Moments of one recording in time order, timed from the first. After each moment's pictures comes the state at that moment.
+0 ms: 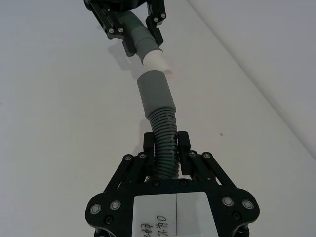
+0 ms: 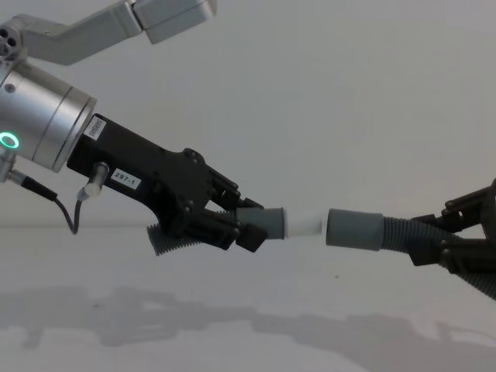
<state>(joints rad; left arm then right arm) -0.80 0.59 0.78 -1.45 -0.24 0.18 -1.05 0.28 0.74 -0.41 -1.75 0.26 0.18 0.78</state>
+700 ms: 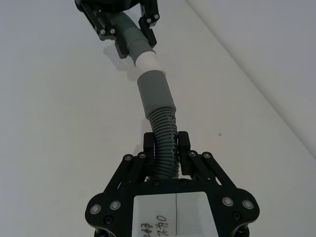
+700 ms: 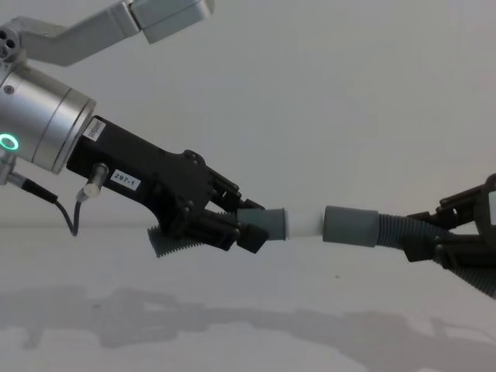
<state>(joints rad) -0.80 0.59 0.79 -1.44 -0.27 0.17 -1.05 0.31 0.74 -0.43 -1.73 0.27 0.20 0.77</state>
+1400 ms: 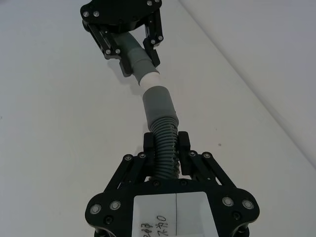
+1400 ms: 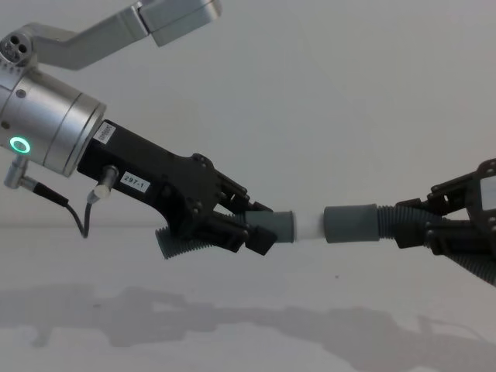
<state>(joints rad) -0.83 0.57 0.81 -1.40 -0.29 0.16 -1.07 0.33 0.74 -0.45 -1.74 0.30 0.20 0.77</state>
